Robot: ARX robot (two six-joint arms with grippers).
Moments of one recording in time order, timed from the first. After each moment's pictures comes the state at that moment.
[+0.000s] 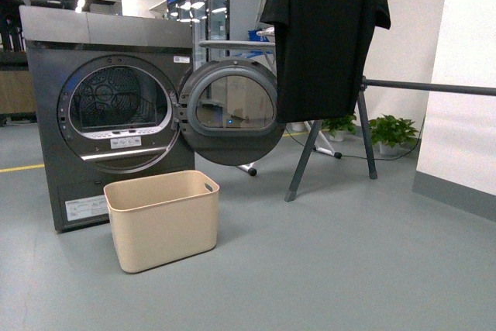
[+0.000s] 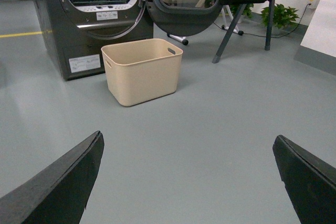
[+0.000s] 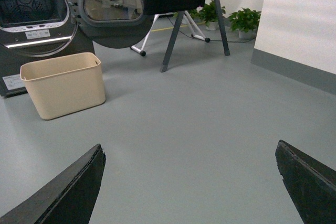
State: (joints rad) left arm 0.00 0.00 0.02 0.00 0.00 -0.01; right arm 0.00 0.00 0.01 0.00 0.00 0.00
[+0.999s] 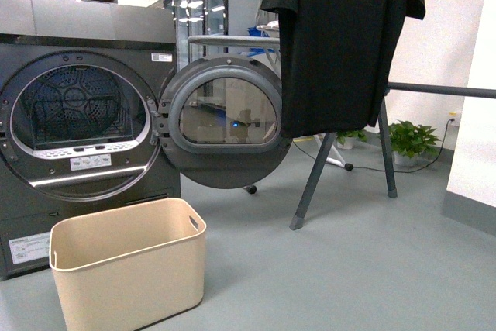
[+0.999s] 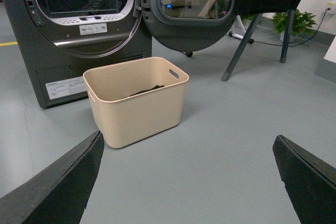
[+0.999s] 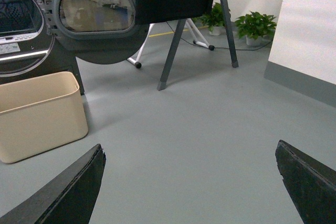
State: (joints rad) left arm 0.00 0.00 0.02 0.00 0.00 -0.01; right arm 0.00 0.00 0.01 0.00 0.00 0.00
